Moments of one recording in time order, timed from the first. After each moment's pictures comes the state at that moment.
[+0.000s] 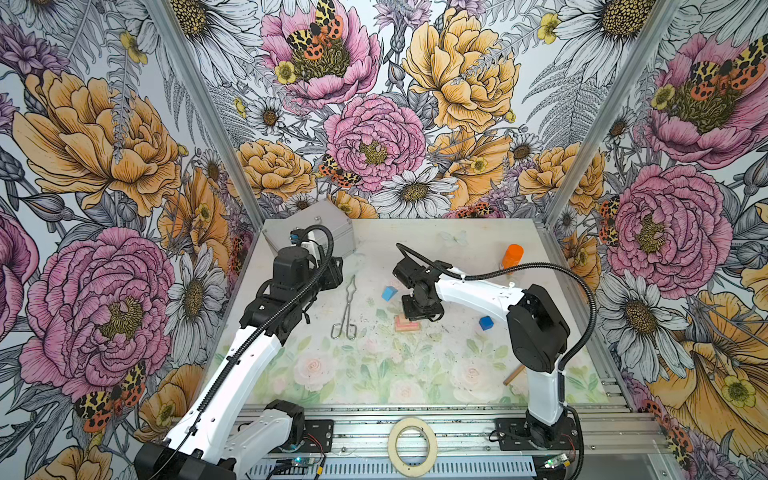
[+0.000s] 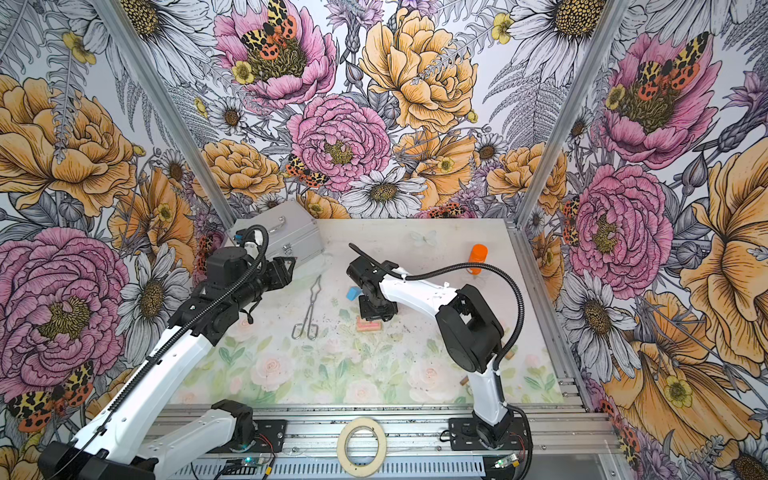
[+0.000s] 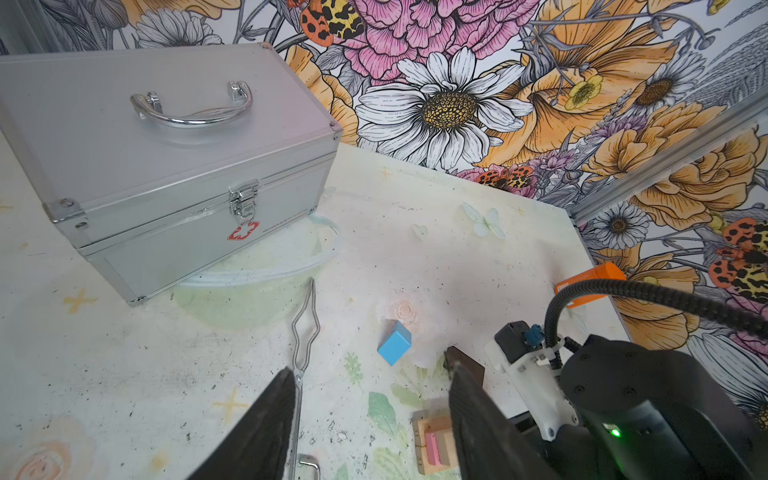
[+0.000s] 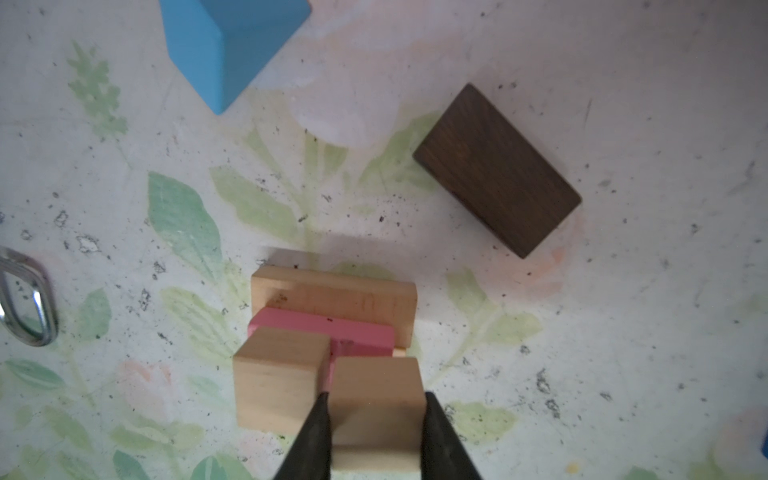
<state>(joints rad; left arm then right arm) -0.29 1.01 0.99 -0.43 -0.01 -0.45 0.76 1.99 1.56 -0.97 0.00 0.59</state>
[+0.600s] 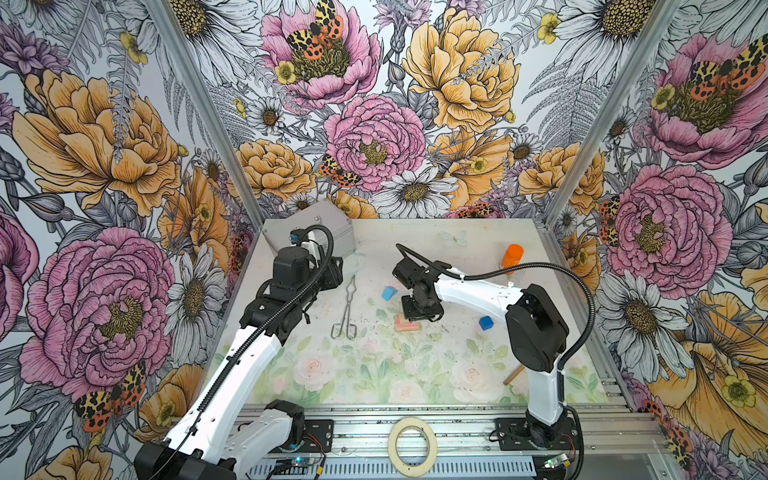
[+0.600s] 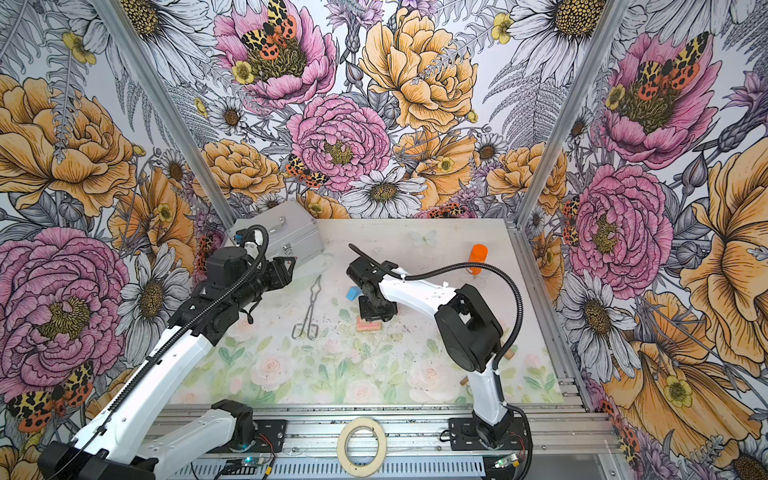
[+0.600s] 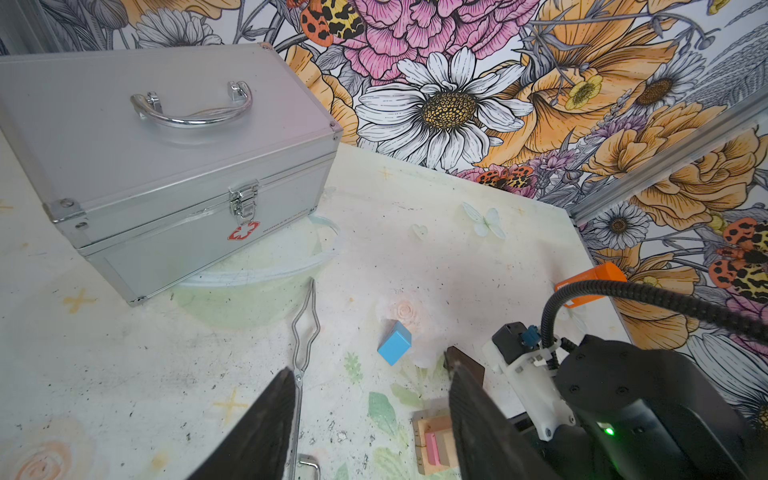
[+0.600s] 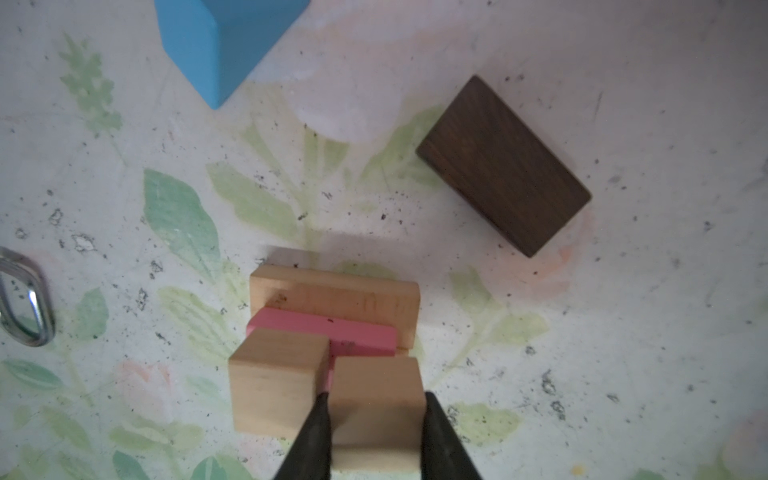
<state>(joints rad) -0.29 1.01 0.99 -0.43 -0.01 -0.45 0.76 1.99 1.56 -0.97 -0.01 0.59</state>
